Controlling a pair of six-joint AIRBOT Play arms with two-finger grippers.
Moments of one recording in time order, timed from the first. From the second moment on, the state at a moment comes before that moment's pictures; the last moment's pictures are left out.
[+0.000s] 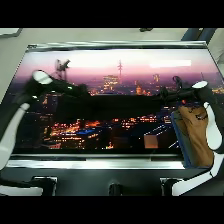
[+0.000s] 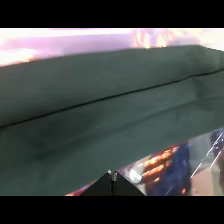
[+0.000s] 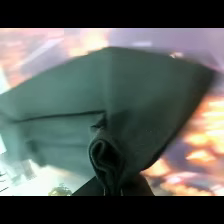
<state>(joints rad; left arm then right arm) -0.22 -1.61 1.50 0.91 -1.07 -1.49 -0.27 -1.78 1.49 -0.67 1.30 1.37</state>
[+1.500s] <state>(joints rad) -0.02 -1.31 1.53 1.21 -0.99 -1.62 0.29 -1.55 1.49 -0.49 0.97 1.57</state>
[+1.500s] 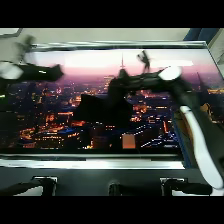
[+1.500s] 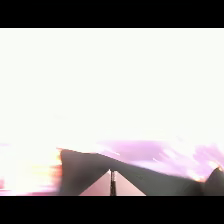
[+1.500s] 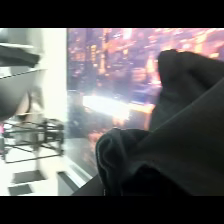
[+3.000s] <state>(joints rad) 0.19 -0.98 1.24 1.29 -1.02 -1.54 0.19 -1.74 1.31 -0.89 1.01 1.74</state>
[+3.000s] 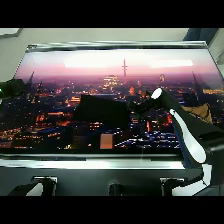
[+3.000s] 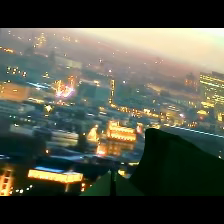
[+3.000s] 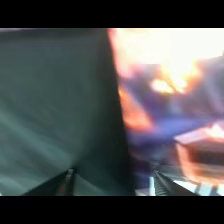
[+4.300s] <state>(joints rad) 0.19 -0.98 1.20 1.28 -1.05 -1.49 -0.77 -1.09 1.45 -0.97 1.35 1.84</state>
